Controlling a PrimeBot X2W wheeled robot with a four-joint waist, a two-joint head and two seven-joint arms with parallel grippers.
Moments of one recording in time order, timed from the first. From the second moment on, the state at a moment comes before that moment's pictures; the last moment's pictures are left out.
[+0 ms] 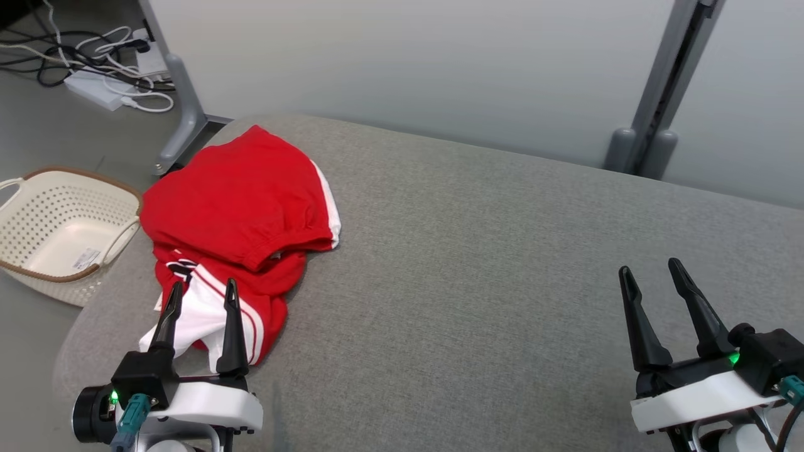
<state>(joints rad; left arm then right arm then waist) -0.06 0.05 -0.04 0.20 -0.14 0.07 -0.26 -0.07 -0.14 0.12 0.11 0.30 0.13 -0.26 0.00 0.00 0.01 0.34</state>
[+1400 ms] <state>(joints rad) -0.53 0.19 -0.08 0.48 -0.24 -0.11 0.07 -0.14 -0.15 0.18 0.13 0.34 0.13 -0.26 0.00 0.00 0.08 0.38</state>
